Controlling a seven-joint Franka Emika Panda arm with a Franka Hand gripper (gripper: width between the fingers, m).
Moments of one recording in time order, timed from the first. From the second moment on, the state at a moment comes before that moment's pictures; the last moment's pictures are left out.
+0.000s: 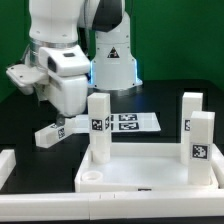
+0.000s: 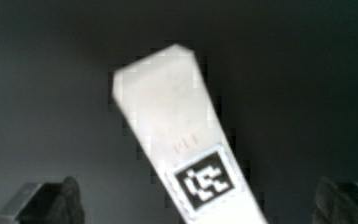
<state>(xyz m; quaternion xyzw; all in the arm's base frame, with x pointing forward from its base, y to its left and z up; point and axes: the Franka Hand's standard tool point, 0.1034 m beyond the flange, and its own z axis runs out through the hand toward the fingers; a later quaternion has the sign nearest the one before) 0.412 -0.152 0.054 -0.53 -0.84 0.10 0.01</state>
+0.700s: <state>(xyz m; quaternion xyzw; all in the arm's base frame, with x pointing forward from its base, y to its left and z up) 0.417 -0.147 0.055 -0.75 -0.66 0.09 -0.03</state>
